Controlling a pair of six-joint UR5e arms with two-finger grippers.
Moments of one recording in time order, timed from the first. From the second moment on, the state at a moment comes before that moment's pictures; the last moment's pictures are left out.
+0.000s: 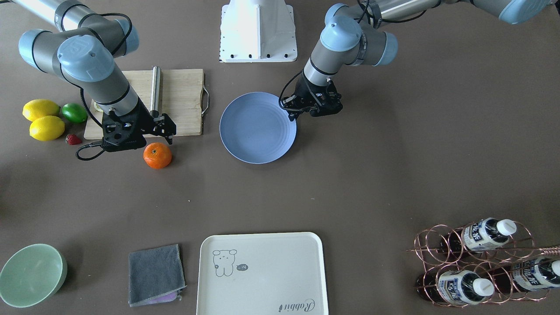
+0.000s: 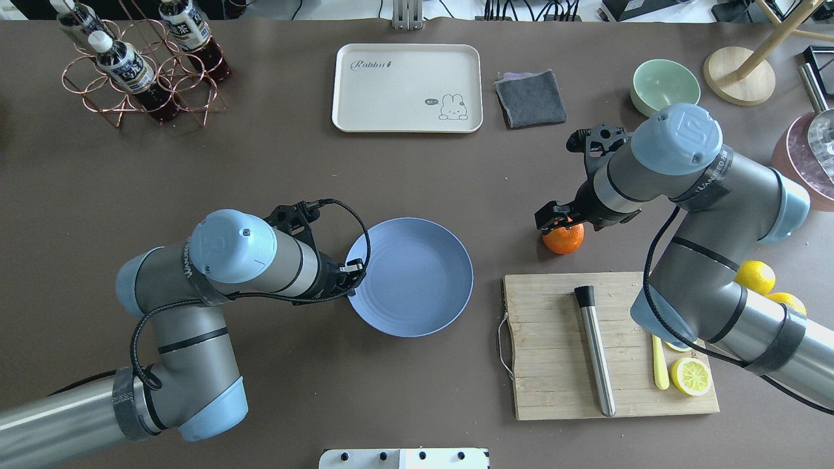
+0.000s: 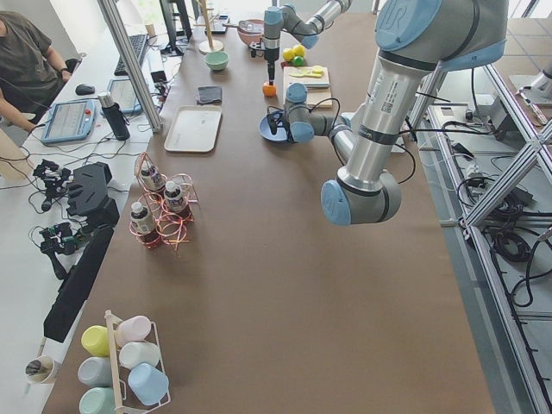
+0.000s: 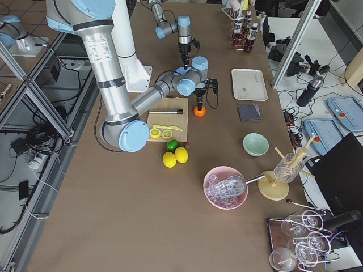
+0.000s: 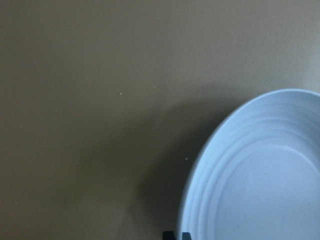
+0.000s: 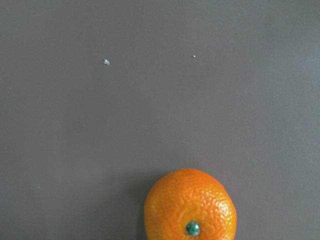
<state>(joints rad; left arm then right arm) -0.44 -2.06 -1.71 -2.01 -1.87 -1.68 0.70 -1.24 1.77 -1.37 2.01 0.97</state>
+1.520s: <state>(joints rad) -0.45 -2.06 -1.72 -2.01 -1.84 -1.68 0.70 -1.19 1.66 -1.34 2.01 0.89</state>
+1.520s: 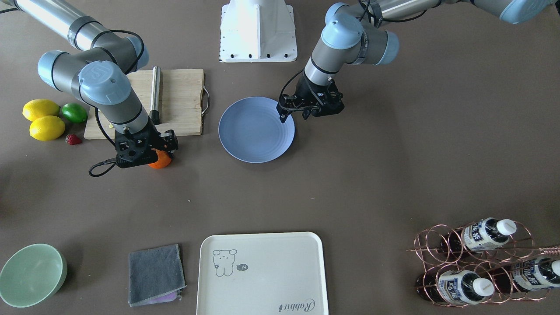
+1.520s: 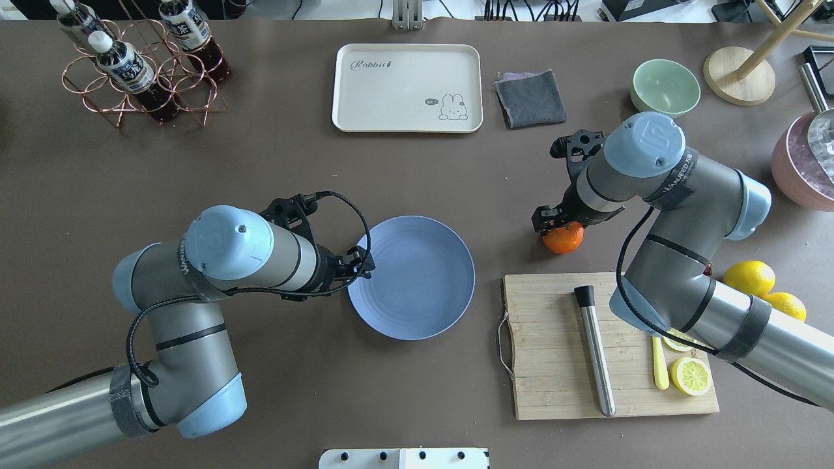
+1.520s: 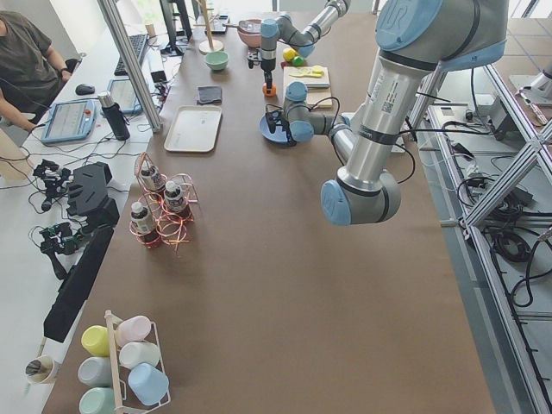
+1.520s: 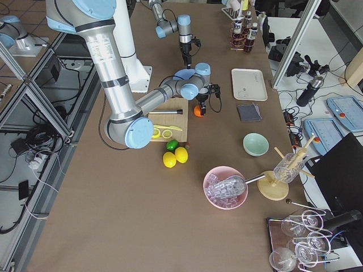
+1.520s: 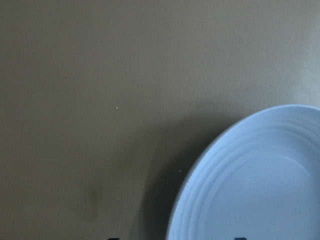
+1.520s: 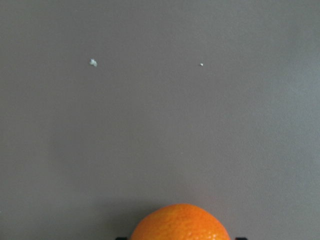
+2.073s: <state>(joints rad) -0.59 -2.00 -1.78 -2.01 -1.97 -1.53 0.69 -0.99 1.70 -1.45 2.07 1.06</state>
